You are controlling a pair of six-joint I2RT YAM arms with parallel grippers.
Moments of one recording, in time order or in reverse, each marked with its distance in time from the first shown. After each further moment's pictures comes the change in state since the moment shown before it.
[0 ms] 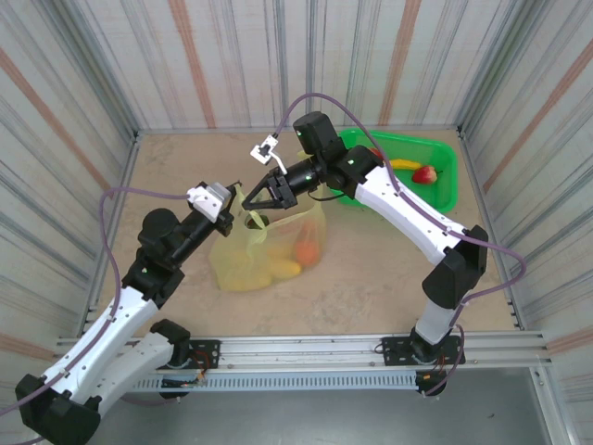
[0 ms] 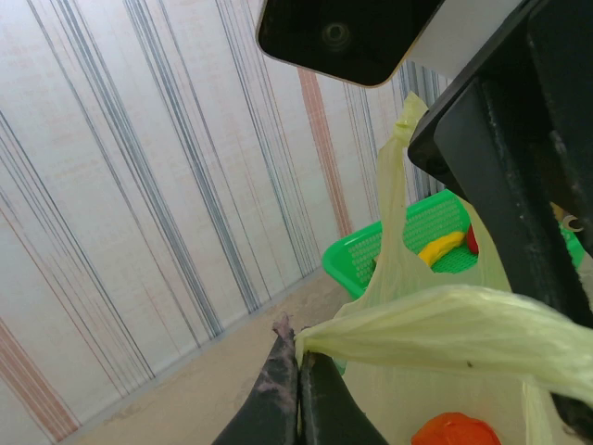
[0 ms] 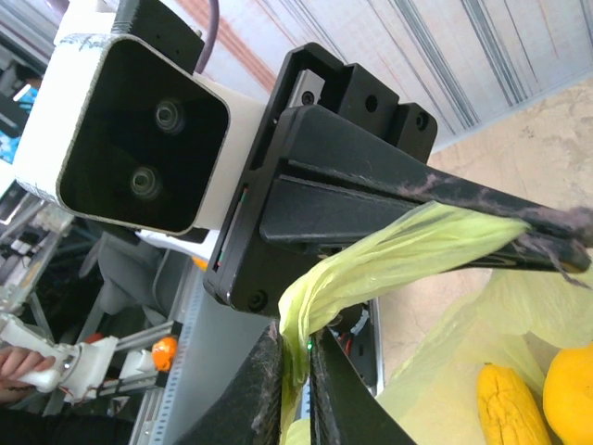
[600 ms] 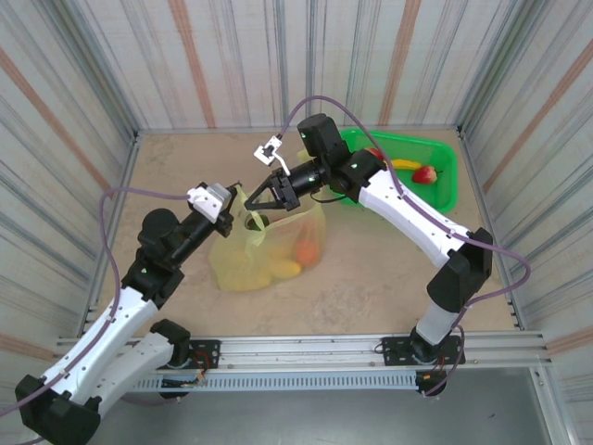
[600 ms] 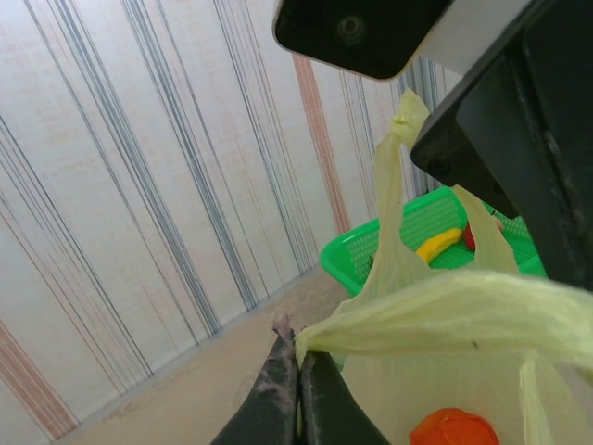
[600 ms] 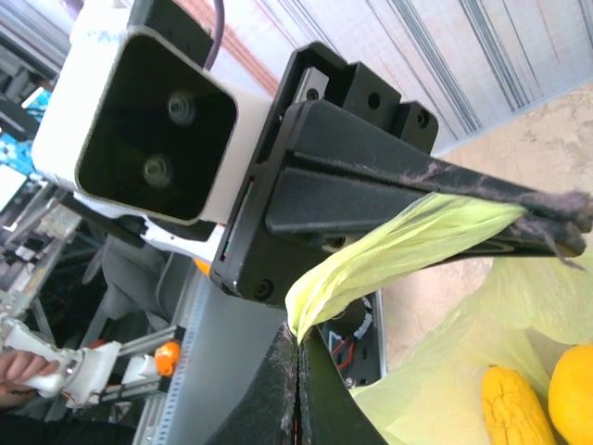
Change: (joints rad) left arm 0.001 -0.010 0.000 -0.018 0.006 0.000; right arm -0.012 -0.034 -0.056 0.080 -0.012 0.054
